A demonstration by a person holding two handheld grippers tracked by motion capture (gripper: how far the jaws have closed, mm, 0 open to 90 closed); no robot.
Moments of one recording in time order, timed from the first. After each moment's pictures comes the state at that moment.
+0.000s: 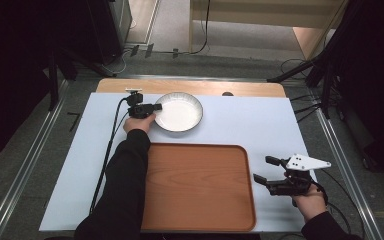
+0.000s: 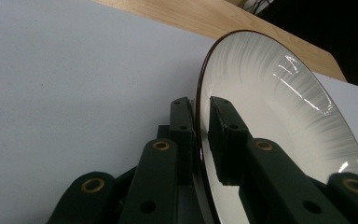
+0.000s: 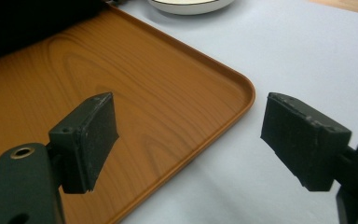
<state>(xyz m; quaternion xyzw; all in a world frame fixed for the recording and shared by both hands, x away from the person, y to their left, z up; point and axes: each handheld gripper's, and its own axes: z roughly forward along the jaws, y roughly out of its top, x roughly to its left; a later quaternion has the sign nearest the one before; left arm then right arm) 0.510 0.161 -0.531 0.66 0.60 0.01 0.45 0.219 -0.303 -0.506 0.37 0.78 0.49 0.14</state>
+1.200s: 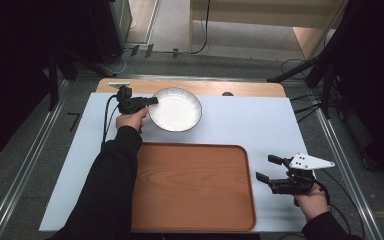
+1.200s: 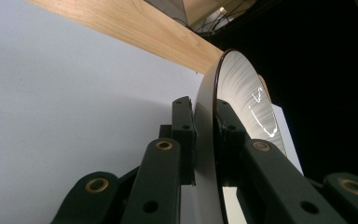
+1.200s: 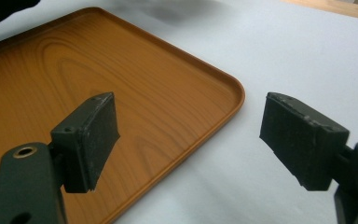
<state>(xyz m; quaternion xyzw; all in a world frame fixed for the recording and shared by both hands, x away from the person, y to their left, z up) 0.493 0.185 -0.488 0.61 0.61 -0.08 0.50 0.220 -0.310 -0.505 0.38 0.77 0.49 0.15</state>
